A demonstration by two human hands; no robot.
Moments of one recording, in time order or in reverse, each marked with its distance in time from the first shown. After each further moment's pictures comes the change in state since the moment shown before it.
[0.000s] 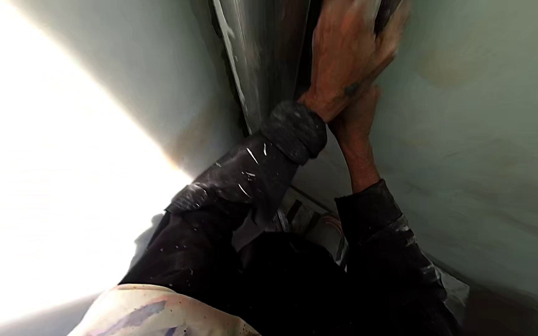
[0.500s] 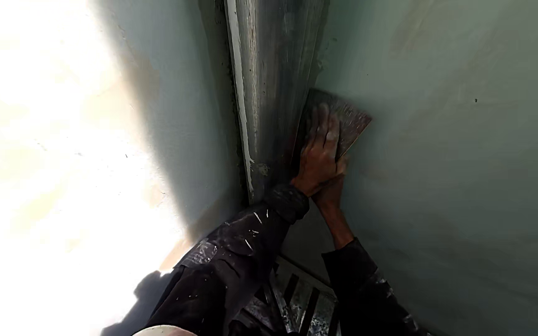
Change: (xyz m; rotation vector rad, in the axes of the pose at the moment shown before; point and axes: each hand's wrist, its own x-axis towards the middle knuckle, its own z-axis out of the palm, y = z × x) left_hand 0.019 -0.009 0.000 -0.077 -0.129 0.252; right_hand 0.023 -0.035 -0.010 0.127 0.038 0.219
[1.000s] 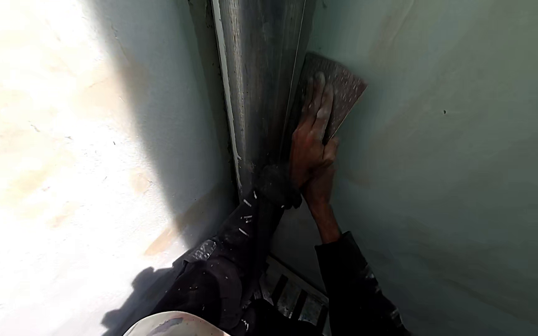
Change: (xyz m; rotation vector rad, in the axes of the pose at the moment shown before) left_hand 0.030 0.012 -0.008 -0.163 0.005 -0.073; right_hand 0.011 -0.001 -0.011 0.041 -0.073 -0.005
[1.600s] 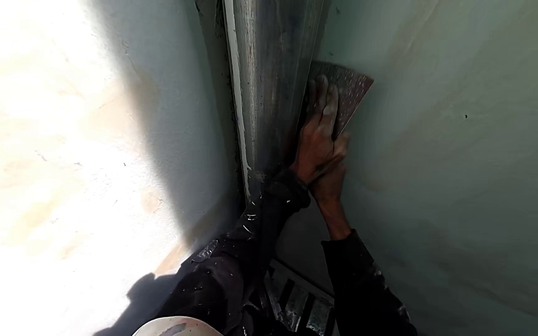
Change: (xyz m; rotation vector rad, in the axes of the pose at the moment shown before) left_hand 0.013 -0.008 -0.013 0.017 -0.029 -0.026; right_hand 0.014 -0.028 0.009 -0.072 0.154 -0.099
